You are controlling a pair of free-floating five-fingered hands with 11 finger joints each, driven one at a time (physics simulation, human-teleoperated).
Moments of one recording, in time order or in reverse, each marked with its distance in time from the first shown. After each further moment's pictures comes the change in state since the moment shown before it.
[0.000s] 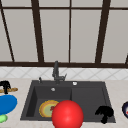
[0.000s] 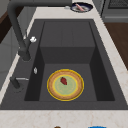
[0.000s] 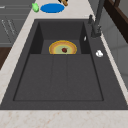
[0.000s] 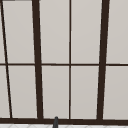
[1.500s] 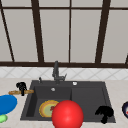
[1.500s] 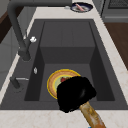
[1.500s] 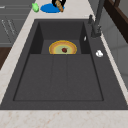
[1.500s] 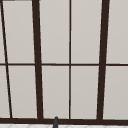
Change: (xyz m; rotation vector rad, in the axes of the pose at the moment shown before) left hand 0.048 -0.051 -0.172 -0.015 0.018 -0.012; right hand 0.000 0.000 0.000 0.000 0.000 0.000
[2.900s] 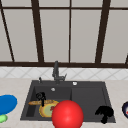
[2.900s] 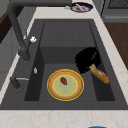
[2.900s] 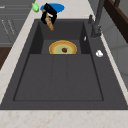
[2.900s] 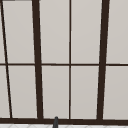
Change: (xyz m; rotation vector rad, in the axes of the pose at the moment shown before) left hand 0.031 -0.133 -0.169 0.000 0.004 -0.028; right hand 0.000 0.000 0.000 0.000 0.000 0.000
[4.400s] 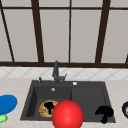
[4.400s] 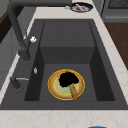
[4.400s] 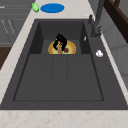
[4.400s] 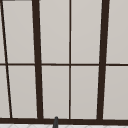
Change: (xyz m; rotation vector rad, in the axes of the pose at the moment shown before) left hand -0.197 -0.137 -0.016 0.007 -0.246 0.008; right hand 0.000 0.000 0.000 0.000 0.000 0.000
